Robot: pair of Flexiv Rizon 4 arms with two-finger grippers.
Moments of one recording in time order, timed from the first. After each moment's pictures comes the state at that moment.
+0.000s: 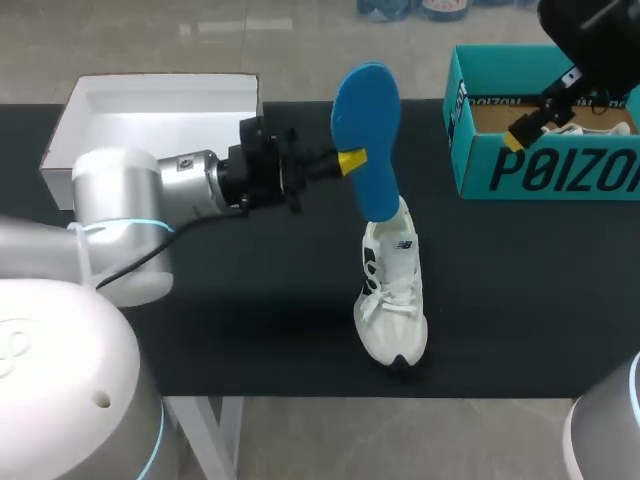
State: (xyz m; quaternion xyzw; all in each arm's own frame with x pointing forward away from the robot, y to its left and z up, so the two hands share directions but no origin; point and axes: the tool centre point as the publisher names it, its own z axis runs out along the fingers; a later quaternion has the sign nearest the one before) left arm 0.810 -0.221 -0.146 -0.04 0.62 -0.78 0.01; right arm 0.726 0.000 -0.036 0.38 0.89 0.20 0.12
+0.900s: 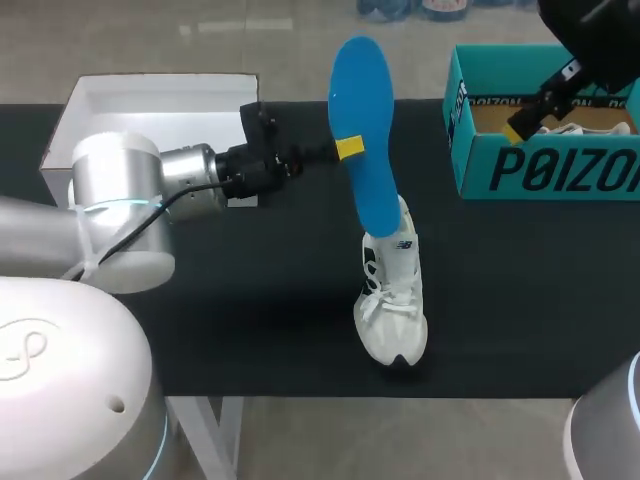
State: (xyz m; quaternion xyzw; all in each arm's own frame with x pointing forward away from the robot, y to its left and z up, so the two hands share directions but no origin) left arm 0.824 -0.219 -0.145 -0.23 0.59 -0.75 -0.19; right arm 0.734 0.000 -0.031 0.38 0.89 0.21 0.13
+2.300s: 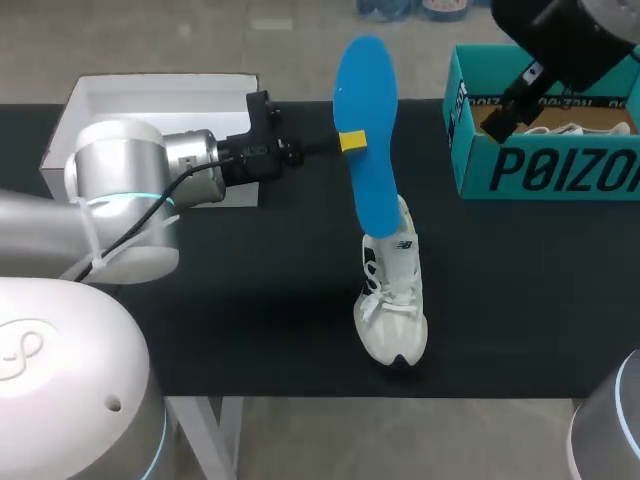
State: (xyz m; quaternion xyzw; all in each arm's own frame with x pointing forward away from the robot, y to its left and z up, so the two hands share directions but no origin) left arm 0.829 -0.222 -0.143 -0.29 0.60 -0.71 -0.24; right arm 0.715 0.027 -0.003 0.35 0.90 0.15 0.20
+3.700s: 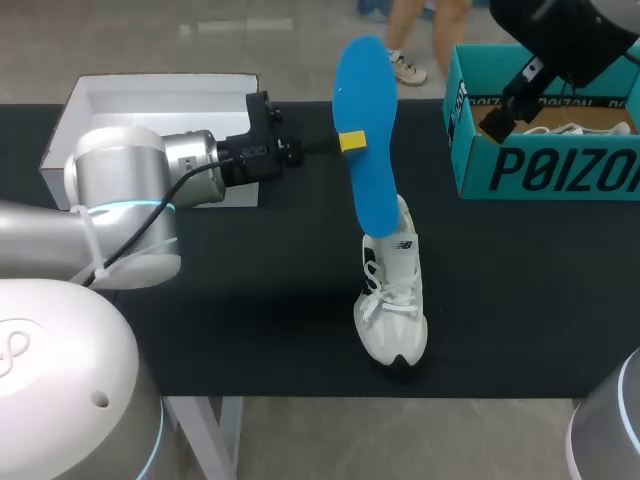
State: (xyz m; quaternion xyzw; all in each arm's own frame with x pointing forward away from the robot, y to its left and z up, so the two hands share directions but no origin) left arm 0.829 -0.222 -0.143 -0.29 0.60 -0.71 -0.24; right arm 0.709 0.034 0.000 0.34 0.91 0.15 0.19
